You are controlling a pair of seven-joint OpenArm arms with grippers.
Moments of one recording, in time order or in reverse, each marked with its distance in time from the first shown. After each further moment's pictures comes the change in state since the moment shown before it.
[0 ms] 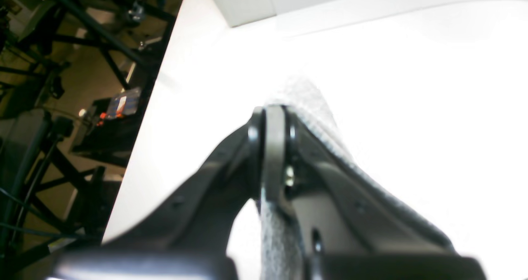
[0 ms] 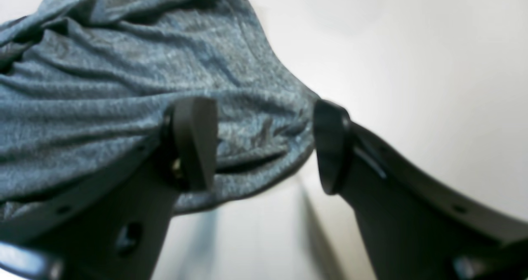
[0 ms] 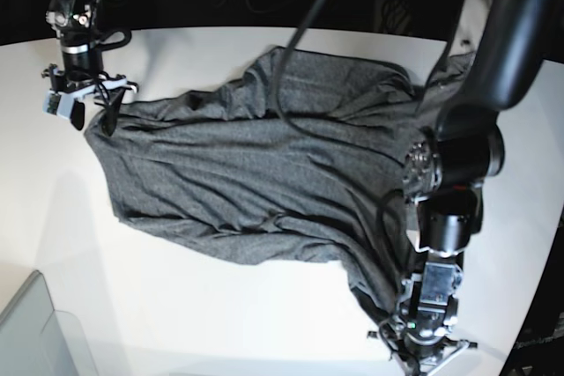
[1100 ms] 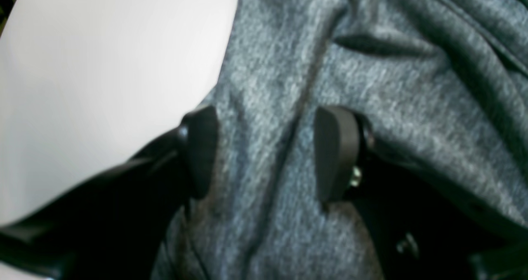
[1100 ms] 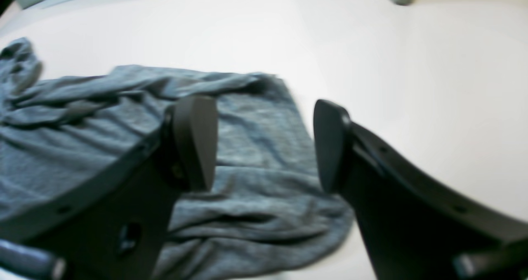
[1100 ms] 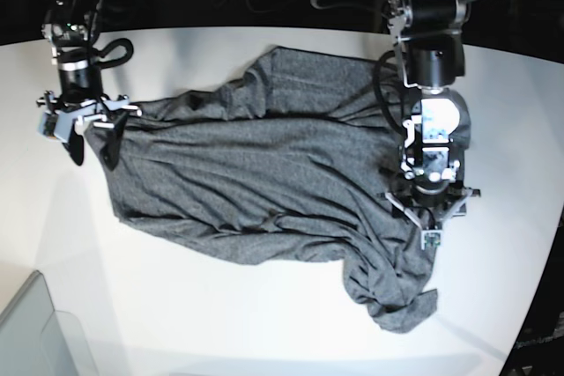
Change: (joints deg) left arm 38.4 -0.7 0.0 31.4 -14.3 -0.2 6.3; right arm 1.1 -0.2 -3.6 9.1 0.0 0.0 0.3
